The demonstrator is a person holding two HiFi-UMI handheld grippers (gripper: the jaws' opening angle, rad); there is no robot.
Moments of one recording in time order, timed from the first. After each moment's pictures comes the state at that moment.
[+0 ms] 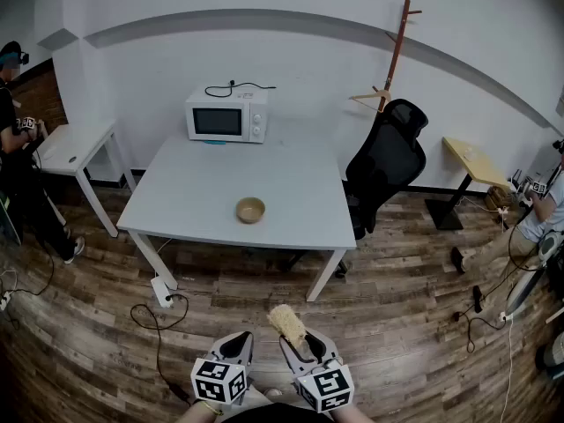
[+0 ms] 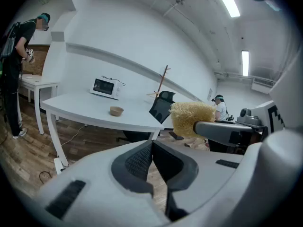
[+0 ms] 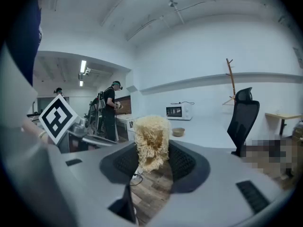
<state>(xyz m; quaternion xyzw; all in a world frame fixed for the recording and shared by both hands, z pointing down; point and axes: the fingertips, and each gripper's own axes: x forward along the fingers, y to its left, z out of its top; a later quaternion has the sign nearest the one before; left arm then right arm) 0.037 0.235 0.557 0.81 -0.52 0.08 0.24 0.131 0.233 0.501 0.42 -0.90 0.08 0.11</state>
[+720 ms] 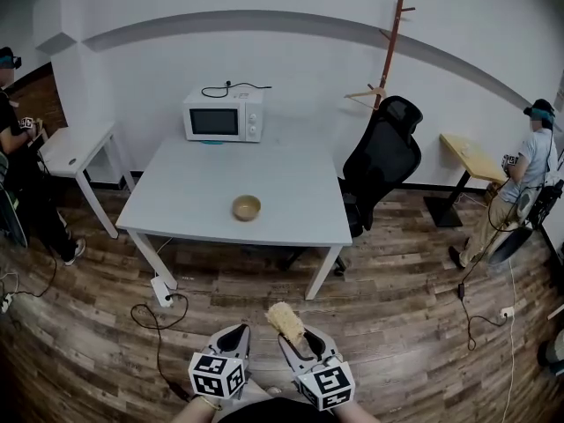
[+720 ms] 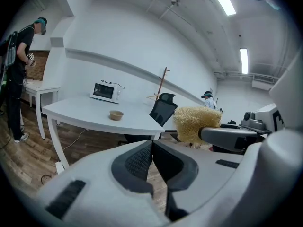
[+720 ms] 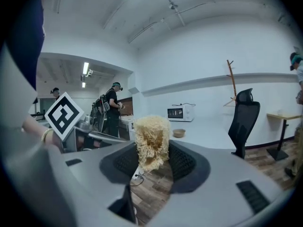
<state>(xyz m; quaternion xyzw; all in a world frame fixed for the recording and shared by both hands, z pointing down) 0.042 0.232 0.544 0.81 -0.53 0.07 0.23 0.142 0.242 0.497 0.41 -0.90 0.08 0.10</state>
